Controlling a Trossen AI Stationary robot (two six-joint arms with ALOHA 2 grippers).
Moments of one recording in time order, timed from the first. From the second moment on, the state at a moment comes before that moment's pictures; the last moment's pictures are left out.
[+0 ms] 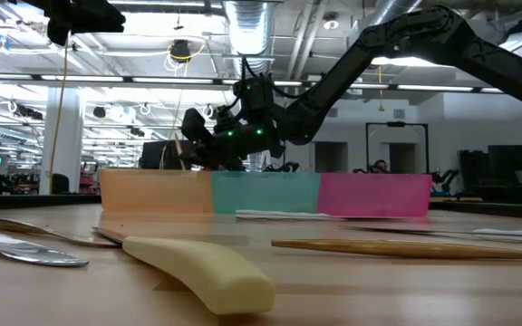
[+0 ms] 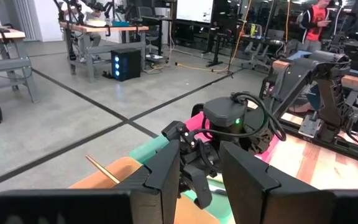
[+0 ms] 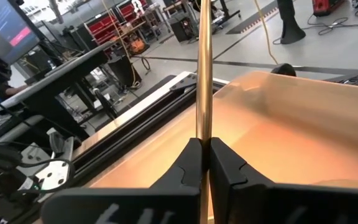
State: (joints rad) left arm -0.12 0.41 0.65 -0.41 -0.77 -0.22; right arm -0.34 2.44 1.67 0.67 0.05 0.50
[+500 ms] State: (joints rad) left arm -0.12 0.41 0.65 -0.41 -0.77 -0.22; right arm -0.35 2.44 1.67 0.67 0.05 0.53
